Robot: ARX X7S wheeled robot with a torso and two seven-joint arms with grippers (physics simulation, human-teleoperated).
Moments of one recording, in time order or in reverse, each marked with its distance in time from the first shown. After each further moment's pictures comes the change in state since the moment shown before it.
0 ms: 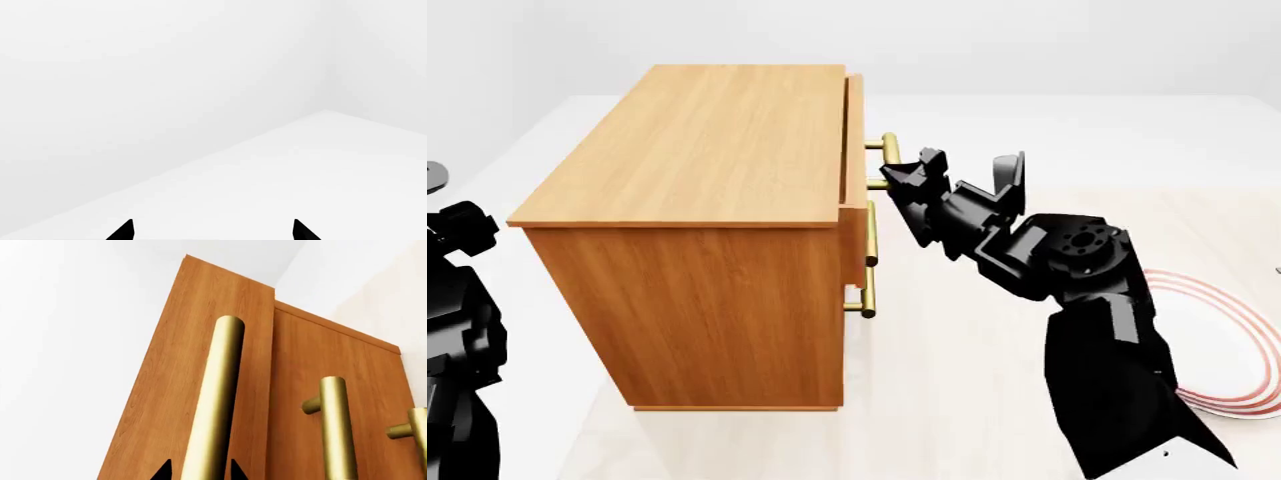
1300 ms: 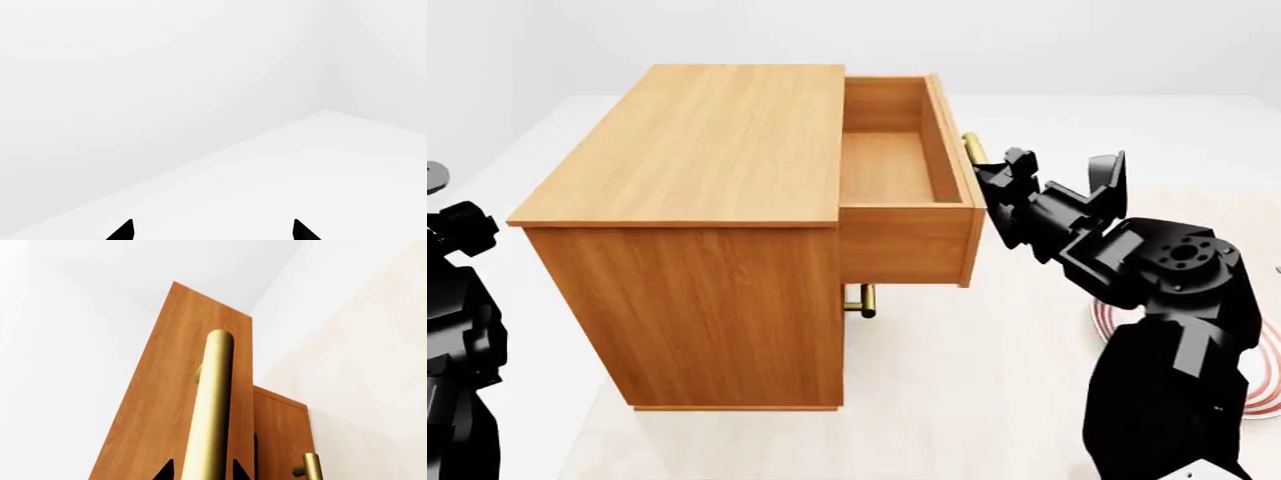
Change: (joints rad) left arm 0.001 0.000 0.005 0.000 0.002 0.001 -0.006; right arm -0.085 0.082 0.030 -0.355 -0.005 0.183 0.084
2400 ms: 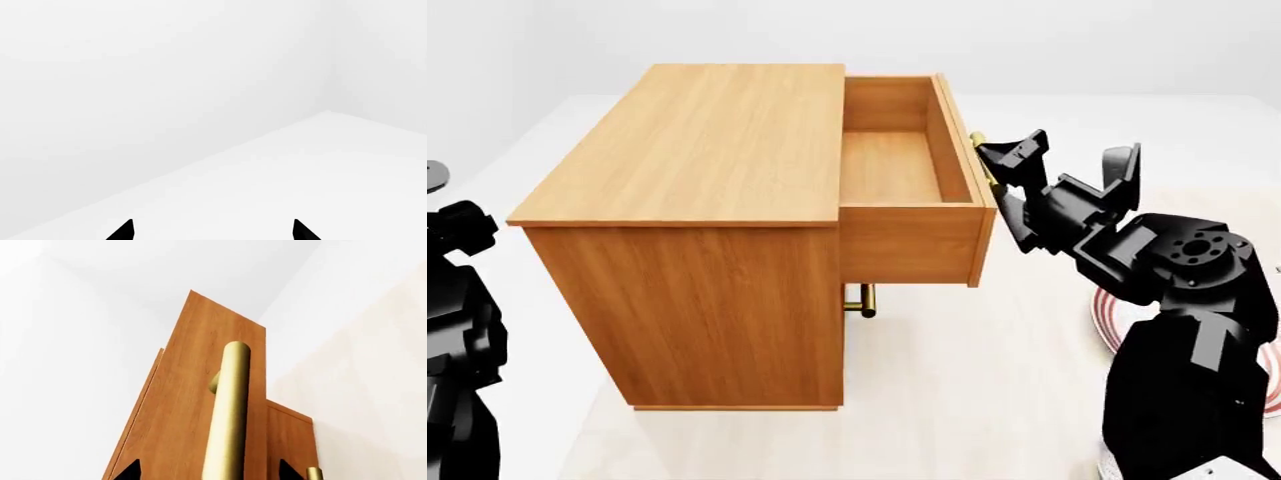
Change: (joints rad) left arm -0.002 0.000 0.007 0.000 -0.001 0.003 -0.004; right arm 0.021 0.048 -0.043 0.064 0.007 -0.046 -0.068
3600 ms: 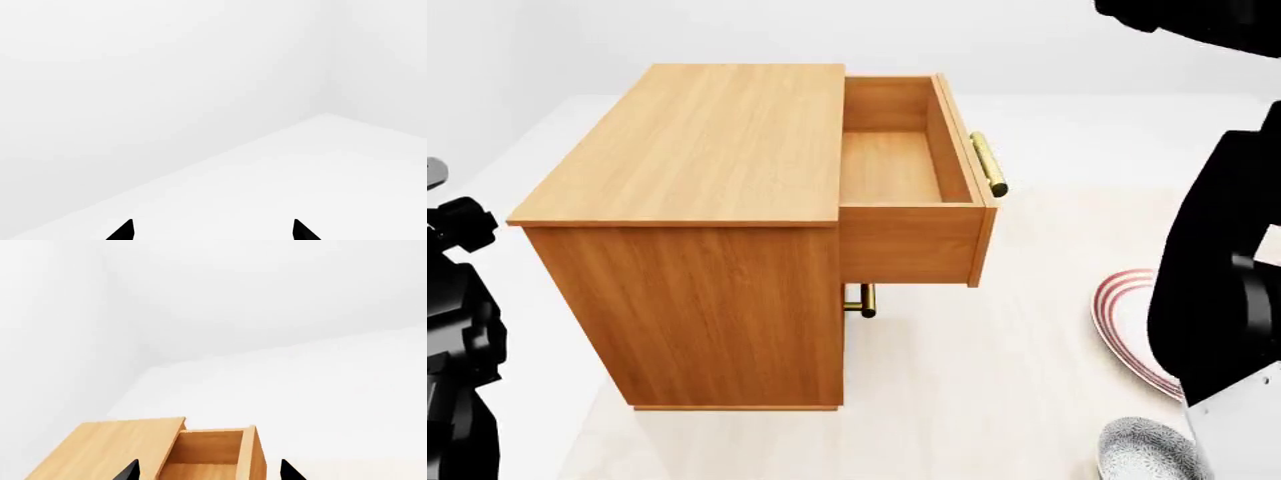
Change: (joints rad) left arm -0.006 0.000 -0.001 0.000 0.000 0.005 0.009; right arm 0.455 -0.020 -0.595 -0.340 -0.076 0.256 0.192
